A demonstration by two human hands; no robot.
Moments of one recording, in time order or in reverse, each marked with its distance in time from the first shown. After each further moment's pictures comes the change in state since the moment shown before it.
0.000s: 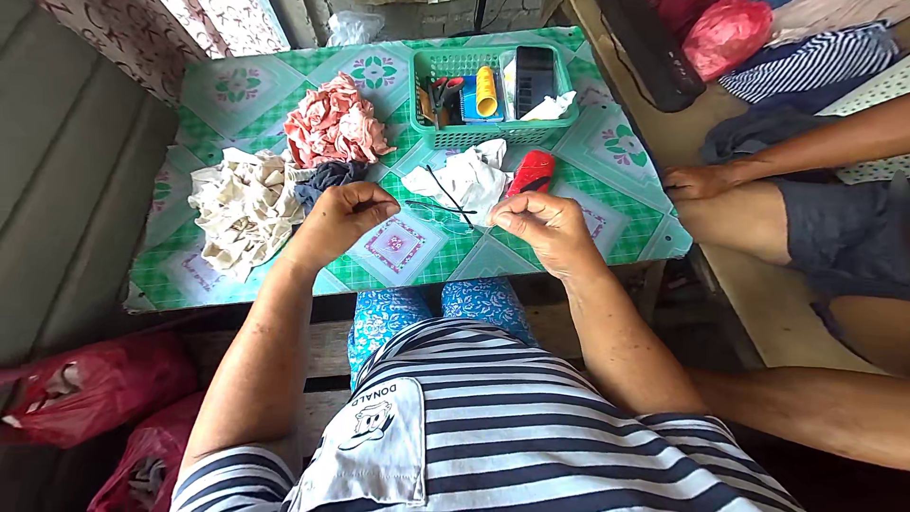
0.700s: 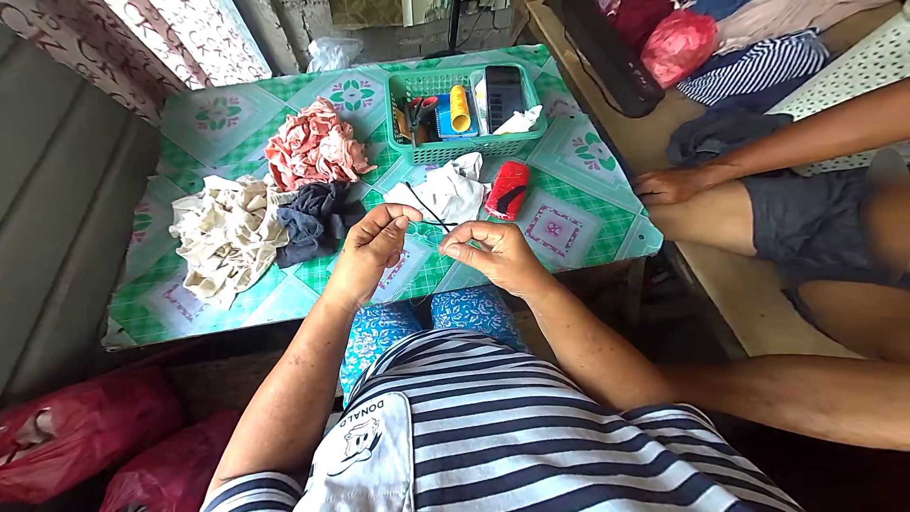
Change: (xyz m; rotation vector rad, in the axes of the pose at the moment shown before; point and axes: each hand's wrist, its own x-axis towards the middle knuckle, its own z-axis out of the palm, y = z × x) left_hand 0.001 0.015 0.068 -0.661 0.066 -0.083; right_hand -0.005 -0.002 0.028 -0.002 -0.081 -0.009
